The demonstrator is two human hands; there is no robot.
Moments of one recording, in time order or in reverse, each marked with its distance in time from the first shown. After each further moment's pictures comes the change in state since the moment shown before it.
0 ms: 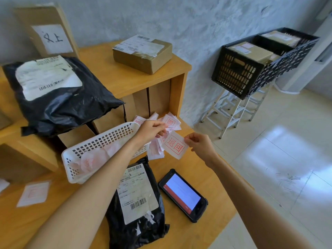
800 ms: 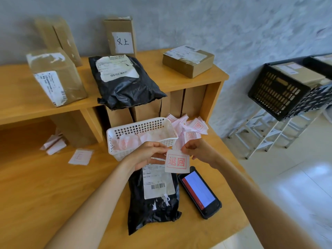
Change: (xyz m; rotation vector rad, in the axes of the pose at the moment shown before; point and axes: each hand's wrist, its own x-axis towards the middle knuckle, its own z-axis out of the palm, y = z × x) left_hand -0.133 -0.040 -0.030 -0.460 0.009 -0.297; right_hand -0.029 -0.045 0.038 -0.246 -0.508 -0.195
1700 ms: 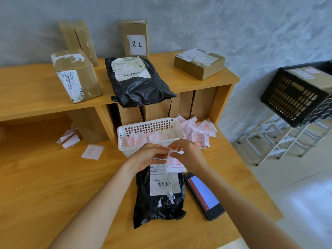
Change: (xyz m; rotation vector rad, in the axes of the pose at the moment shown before) left_hand -0.015 -0.009 -0.007 -0.107 0.147 0.000; right_hand 0.000 -0.022 0.055 -0.270 0.247 -0.419
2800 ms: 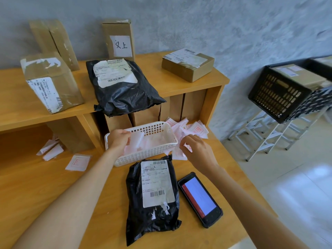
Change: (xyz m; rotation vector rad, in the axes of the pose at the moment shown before) left_hand 0.066 0.028 -0.065 0.238 0.719 0.139; right_hand 0.005 0.036 -0.031 -0.287 0.189 -0.073
